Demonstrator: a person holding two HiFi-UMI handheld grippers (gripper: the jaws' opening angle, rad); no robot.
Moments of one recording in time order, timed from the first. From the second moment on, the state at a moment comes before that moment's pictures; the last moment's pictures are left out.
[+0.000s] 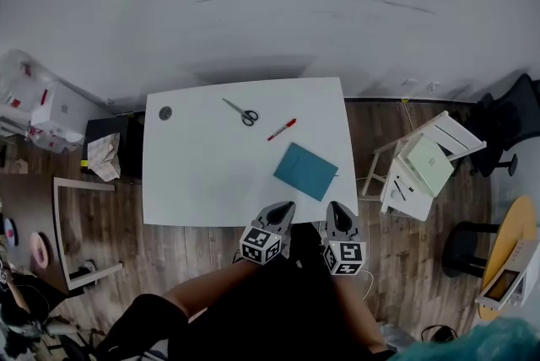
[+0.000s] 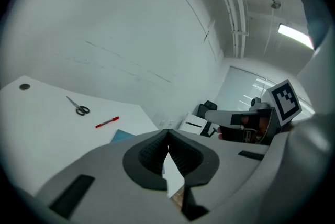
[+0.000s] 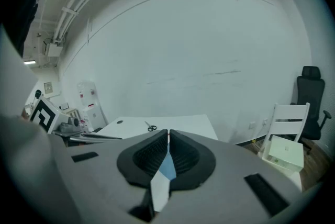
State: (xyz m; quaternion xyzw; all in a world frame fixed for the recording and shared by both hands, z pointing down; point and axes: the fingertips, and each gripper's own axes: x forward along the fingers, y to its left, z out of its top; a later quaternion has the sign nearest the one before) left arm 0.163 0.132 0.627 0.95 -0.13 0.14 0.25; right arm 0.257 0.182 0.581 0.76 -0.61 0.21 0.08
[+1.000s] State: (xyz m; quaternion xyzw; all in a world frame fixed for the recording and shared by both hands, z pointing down) left arm 0.225 0.101 0.736 0.88 -0.26 0.26 0.29; right arm 0.360 0.096 0.724 0.58 -0.72 0.32 0.19
